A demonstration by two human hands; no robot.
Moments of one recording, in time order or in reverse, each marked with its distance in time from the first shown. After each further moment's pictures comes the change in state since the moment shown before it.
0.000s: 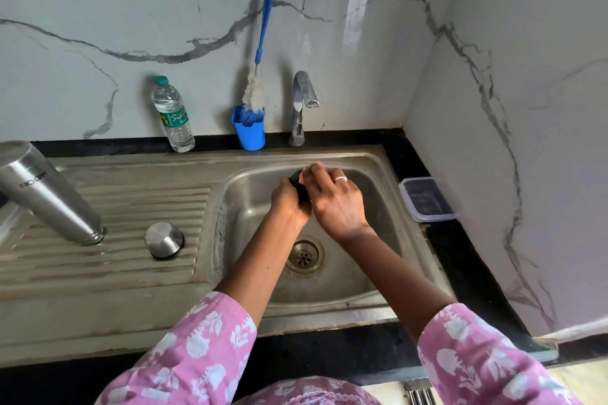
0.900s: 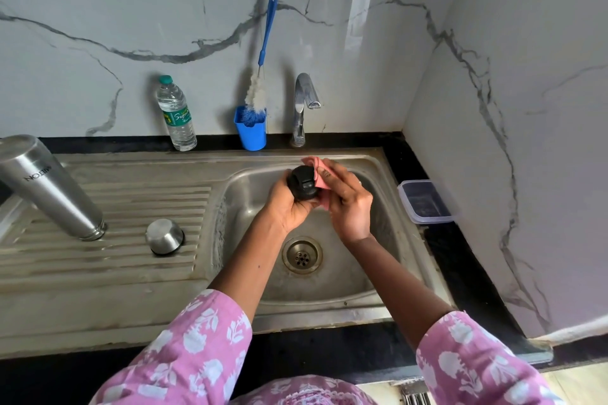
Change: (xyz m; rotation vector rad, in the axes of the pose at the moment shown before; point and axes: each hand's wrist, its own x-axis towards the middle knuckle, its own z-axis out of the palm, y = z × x) left_hand -0.023 0.009 -0.005 0.077 -0.252 -0.006; right_hand -0.015 0.004 0.004 0.682 0.222 0.430
